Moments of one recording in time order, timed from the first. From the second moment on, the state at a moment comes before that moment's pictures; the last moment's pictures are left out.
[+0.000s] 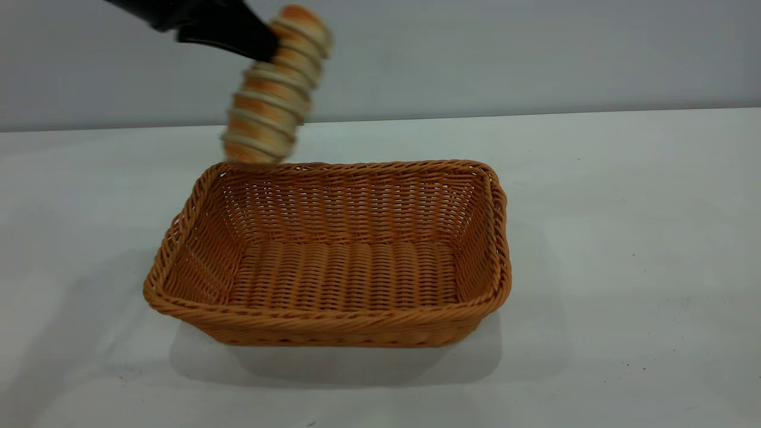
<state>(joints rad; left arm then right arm) -0.15 1.97 -1.36 -1.05 0.64 1.23 0.07 0.09 -0.48 0.12 1.13 -0.09</state>
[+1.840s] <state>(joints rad) -0.27 1.52 -1.36 -0.80 0.53 1.03 0.07 0.09 -0.48 0.12 1.12 -0.08</state>
